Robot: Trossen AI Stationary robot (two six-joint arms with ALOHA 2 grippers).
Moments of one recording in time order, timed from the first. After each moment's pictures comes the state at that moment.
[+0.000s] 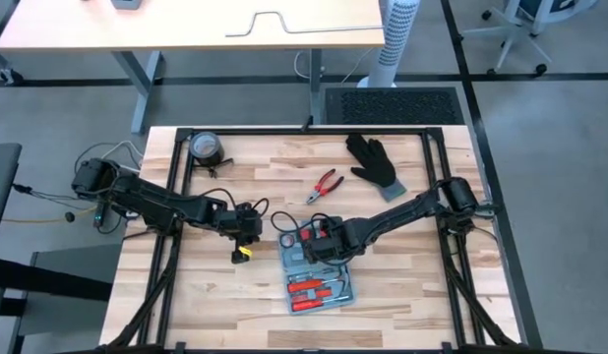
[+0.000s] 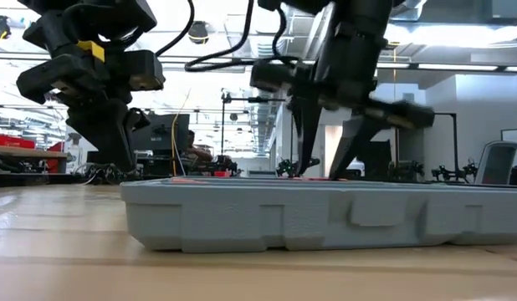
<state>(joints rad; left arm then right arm) -0.16 1.31 0.58 -0.26 -0.05 -0.21 0.27 1.99 1.41 -0.74 0.17 1.72</state>
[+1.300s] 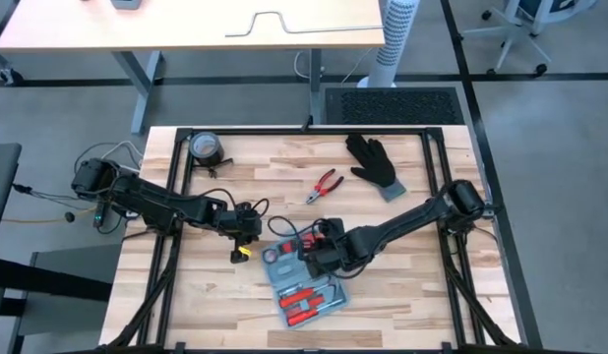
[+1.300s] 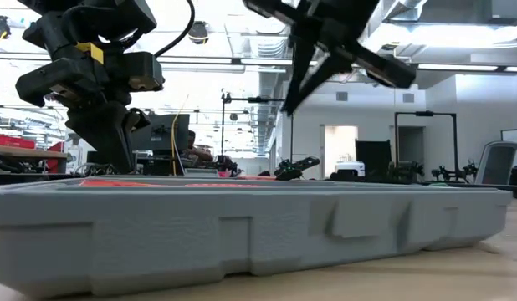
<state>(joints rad) -0.15 1.31 0.58 -0.27 -0.06 -0.19 0.35 1.94 1.48 -0.72 0.47 1.79</state>
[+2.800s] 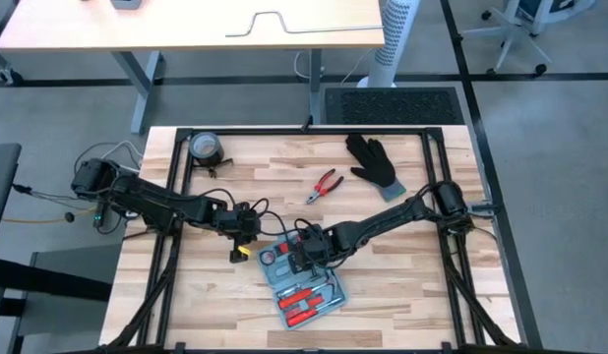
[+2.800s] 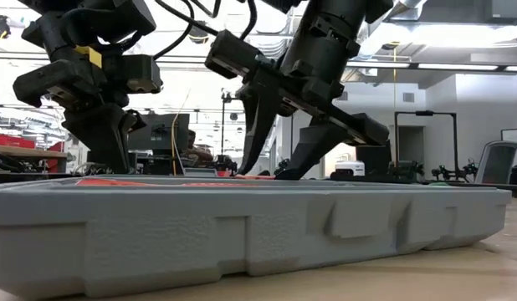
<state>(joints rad) -0.16 1.31 0.58 -0.30 -0.06 -0.21 0.27 2.09 1.47 -0.54 0.05 1.45</state>
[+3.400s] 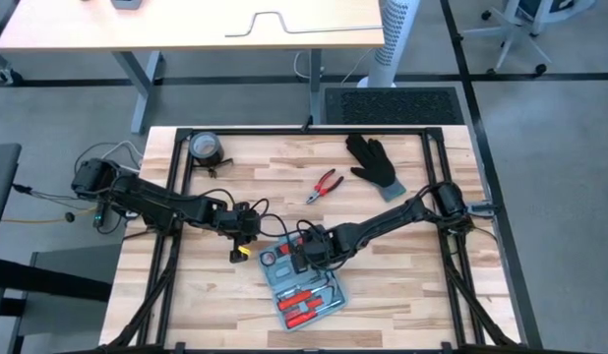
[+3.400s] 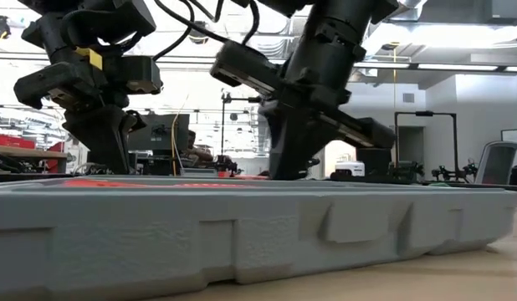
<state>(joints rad) -0.16 1.31 0.58 -0.30 -0.07 -0.21 0.27 2.09 1.47 -0.56 0.09 1.46</state>
